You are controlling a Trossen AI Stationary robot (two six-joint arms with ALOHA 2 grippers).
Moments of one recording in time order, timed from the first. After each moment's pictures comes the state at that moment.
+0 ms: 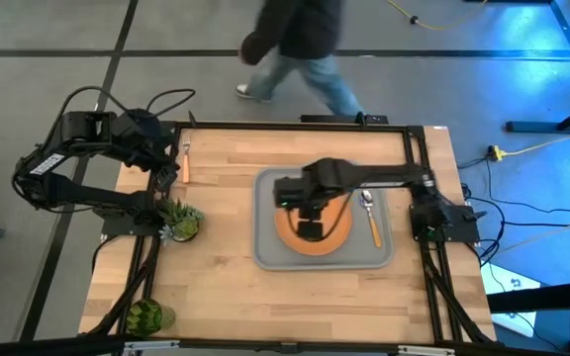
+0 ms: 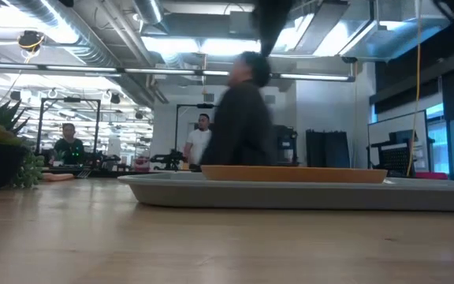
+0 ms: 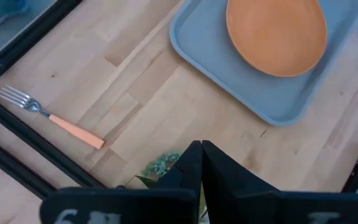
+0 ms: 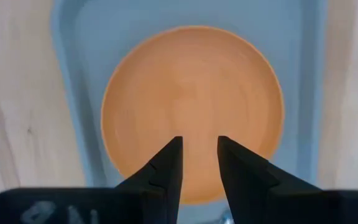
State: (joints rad) left arm 0.29 0.95 1.52 -1.56 -0.02 -0.44; right arm 0.10 2.07 2.23 -1.57 0.13 0.17
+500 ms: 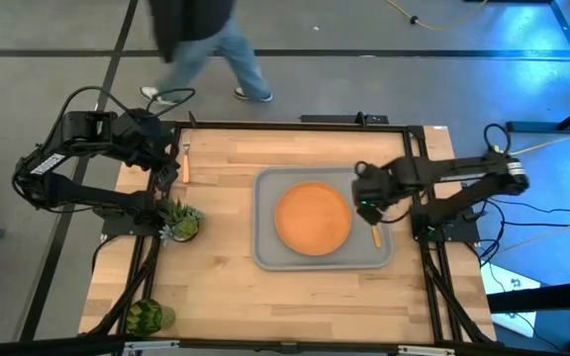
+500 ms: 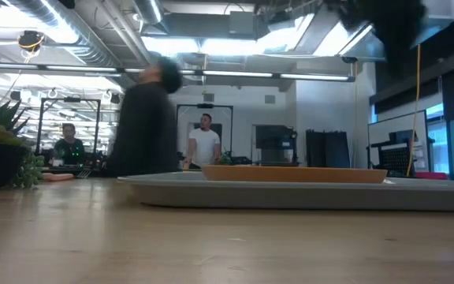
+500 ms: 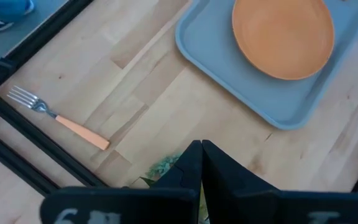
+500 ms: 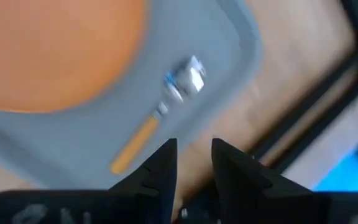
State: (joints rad) left arm 0.29 0.96 1.52 -1.56 -0.04 -0.45; right arm 0.10 1.37 1.28 -1.56 0.25 0.88
